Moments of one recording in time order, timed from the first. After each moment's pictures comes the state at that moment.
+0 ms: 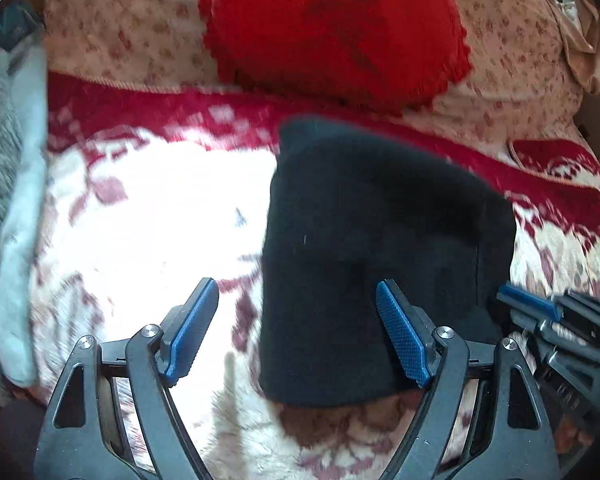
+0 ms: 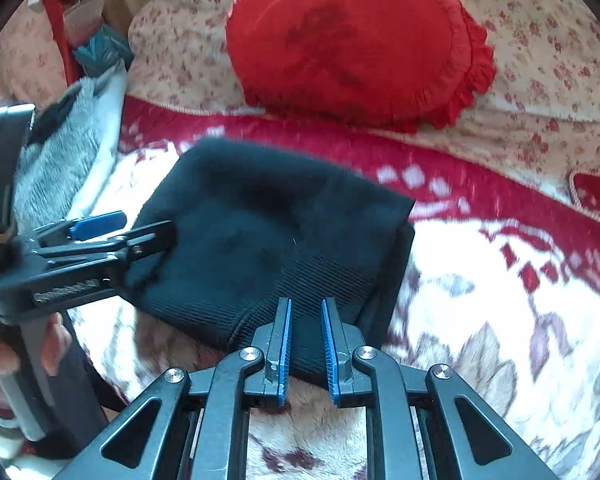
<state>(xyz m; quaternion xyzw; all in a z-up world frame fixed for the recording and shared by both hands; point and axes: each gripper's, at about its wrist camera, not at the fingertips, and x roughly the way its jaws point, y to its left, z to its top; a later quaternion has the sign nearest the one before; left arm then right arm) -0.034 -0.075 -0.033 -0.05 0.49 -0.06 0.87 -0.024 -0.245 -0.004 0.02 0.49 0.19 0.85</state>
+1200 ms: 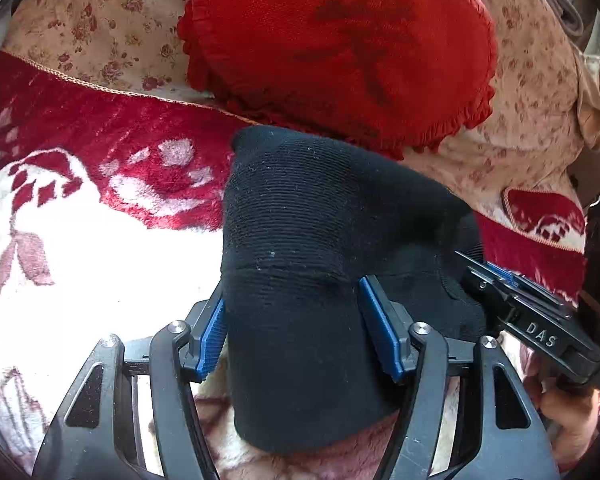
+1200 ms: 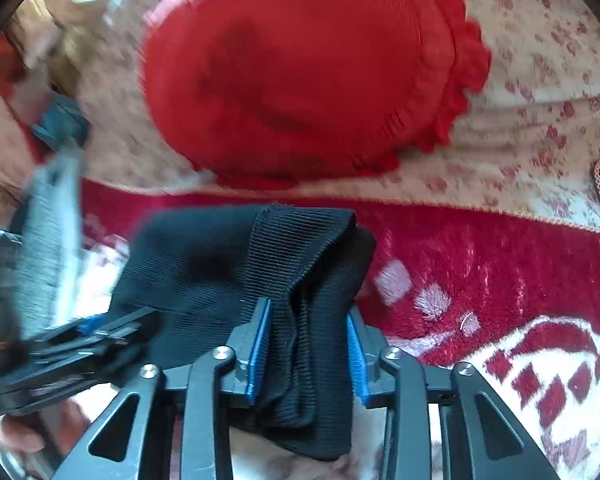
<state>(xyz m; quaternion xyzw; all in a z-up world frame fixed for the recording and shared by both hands) 0.068 -0.073 -0.042 -0.13 0.49 -0.09 0.86 0.110 -0.266 -0.018 0.11 0.49 0.16 0.85</state>
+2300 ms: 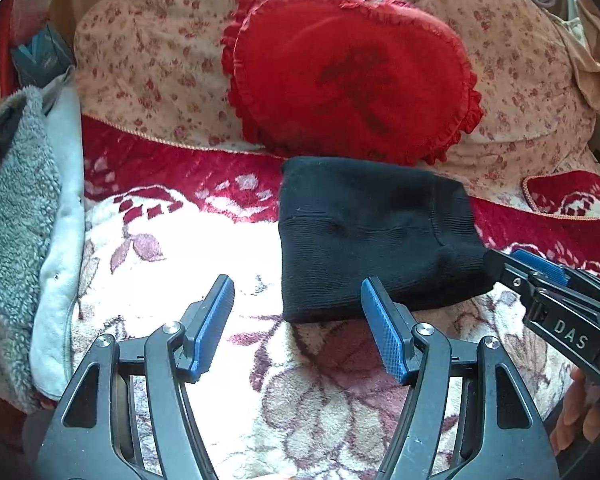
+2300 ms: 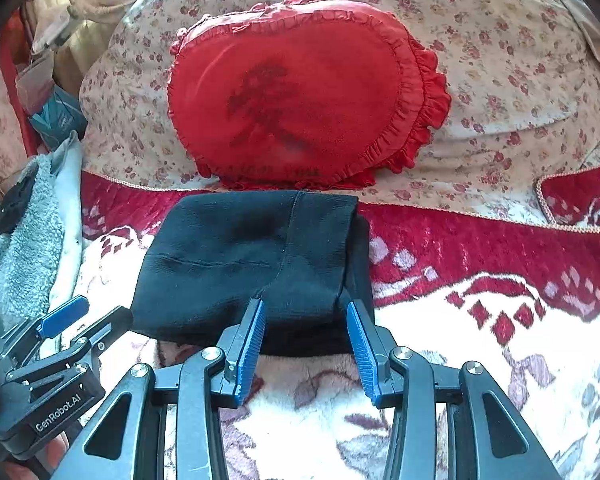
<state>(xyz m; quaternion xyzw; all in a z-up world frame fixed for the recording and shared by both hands) -0.030 -0.089 0.013 -0.03 0.42 -0.01 0.91 0.025 -0.247 0.039 0.08 0.44 0.10 0.89</state>
